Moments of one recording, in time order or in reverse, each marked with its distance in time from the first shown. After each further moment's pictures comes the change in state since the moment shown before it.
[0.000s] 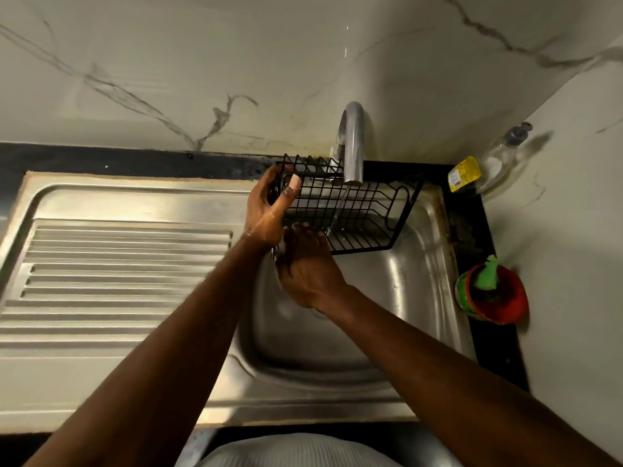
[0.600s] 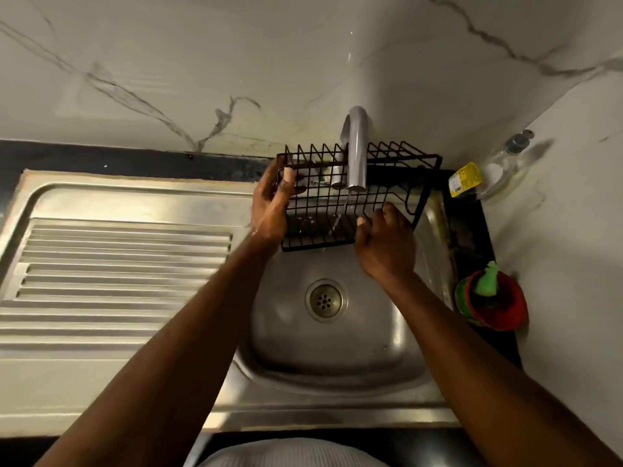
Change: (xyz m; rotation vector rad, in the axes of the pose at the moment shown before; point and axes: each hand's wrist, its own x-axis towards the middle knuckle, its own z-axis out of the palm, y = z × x) left_hand 0.007 0.007 0.010 -0.171 0.006 -0.053; right_hand 0.002 0.120 -0.035 -0.153 0.287 0.464
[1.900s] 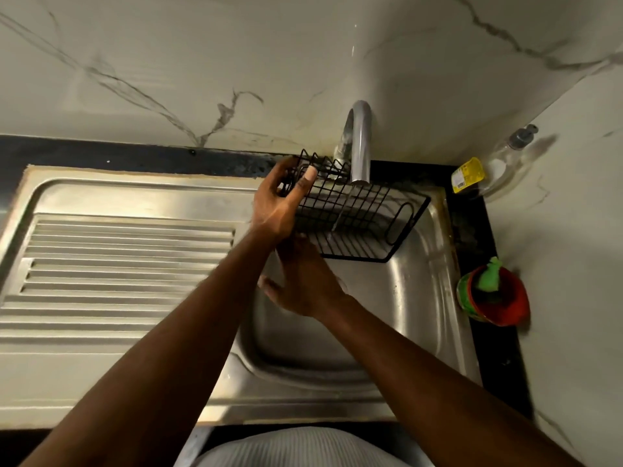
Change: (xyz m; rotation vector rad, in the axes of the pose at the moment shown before) left_hand 0.010 -0.016 -0.009 0.183 -0.016 -0.023; right_hand -0.074 -0.113 0.006 0.344 -0.182 -0.646
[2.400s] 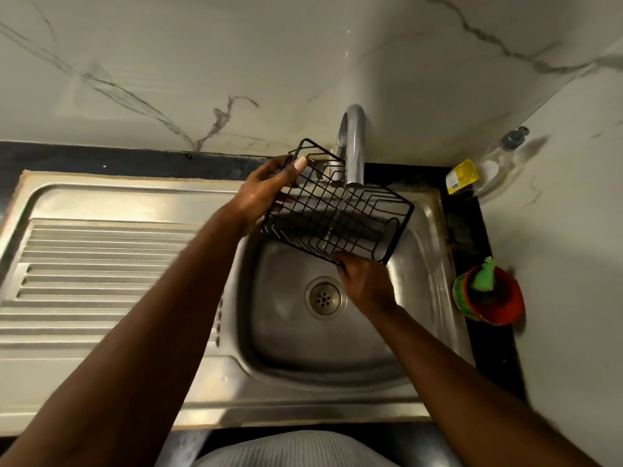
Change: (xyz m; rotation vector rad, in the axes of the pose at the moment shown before) left_hand 0.015 0.035 -0.032 -0.038 -0.274 -0.196; right_hand -0.054 0.103 0.000 -0.263 0.220 0.257
